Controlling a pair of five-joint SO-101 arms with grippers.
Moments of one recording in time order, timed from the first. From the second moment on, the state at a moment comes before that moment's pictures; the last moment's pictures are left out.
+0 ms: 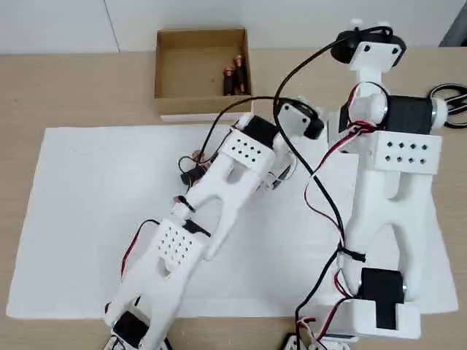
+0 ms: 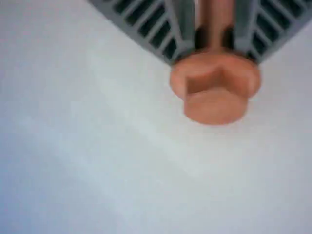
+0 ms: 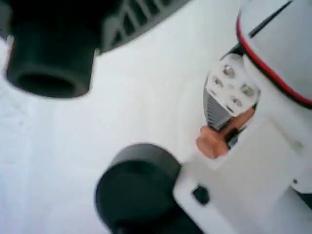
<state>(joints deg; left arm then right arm) 31.0 57.6 -60.6 98.9 -0.8 2.4 -2.5 -22.9 97.6 4.6</state>
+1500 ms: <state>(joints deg) 29.1 60.9 -61.0 97.8 1.5 2.4 -2.5 -22.9 97.6 4.6</state>
